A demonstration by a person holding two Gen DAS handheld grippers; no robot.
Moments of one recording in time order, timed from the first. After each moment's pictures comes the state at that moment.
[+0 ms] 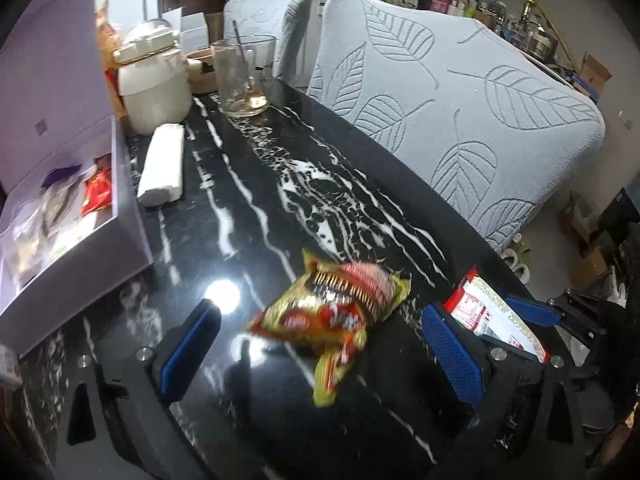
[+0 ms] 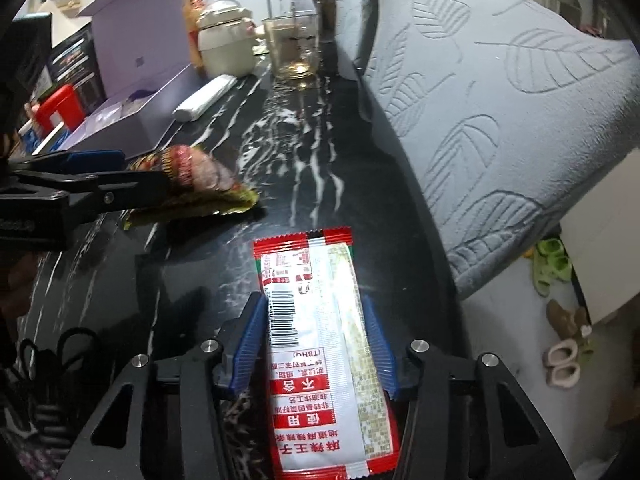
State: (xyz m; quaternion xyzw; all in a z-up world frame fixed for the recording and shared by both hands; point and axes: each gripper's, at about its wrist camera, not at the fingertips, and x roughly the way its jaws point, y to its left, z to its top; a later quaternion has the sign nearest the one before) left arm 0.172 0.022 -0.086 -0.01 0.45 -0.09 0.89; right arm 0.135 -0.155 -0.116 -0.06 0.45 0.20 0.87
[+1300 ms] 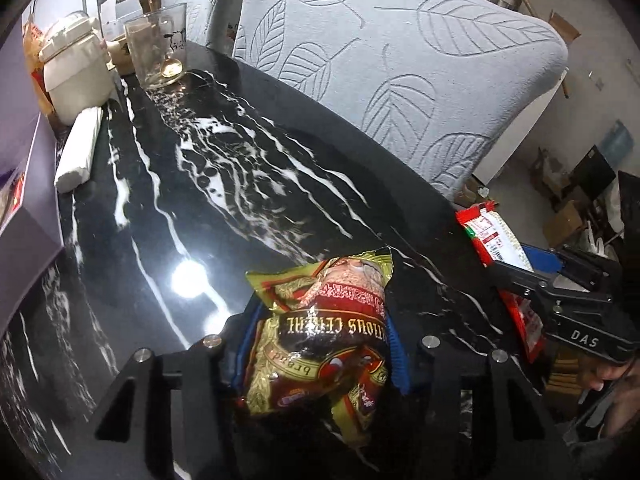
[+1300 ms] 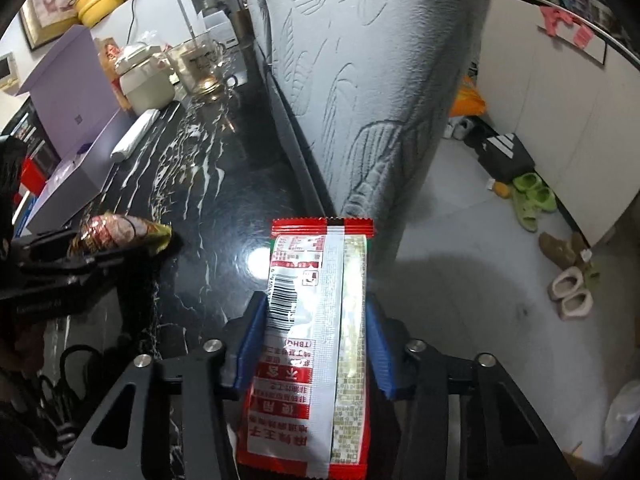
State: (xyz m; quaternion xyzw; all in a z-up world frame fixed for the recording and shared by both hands) left arm 0.166 -0.036 -0.116 0.01 0.50 -0.16 0.85; right arm 0.135 -0.234 -0.123 0.04 0.48 0.13 0.87
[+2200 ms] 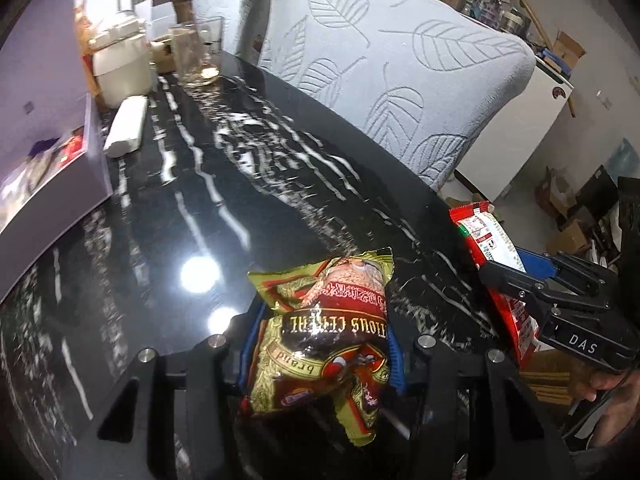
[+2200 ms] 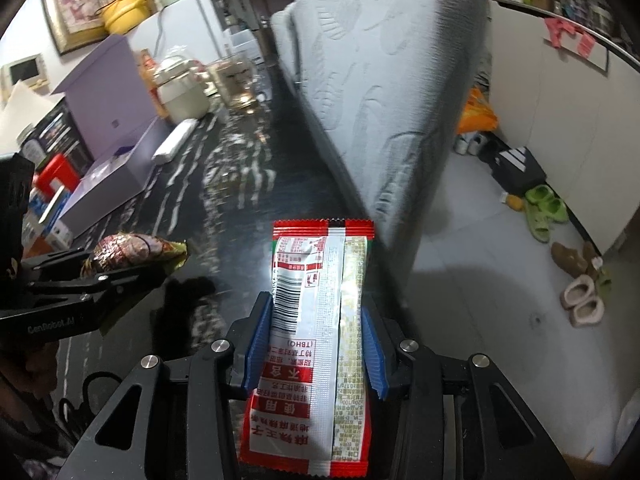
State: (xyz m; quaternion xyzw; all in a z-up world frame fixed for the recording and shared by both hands) left arm 0.096 -0.022 -0.090 -0.01 0.48 -0.12 0.87; right arm 0.091 -0.220 -0.102 0.05 0.44 0.17 0.88
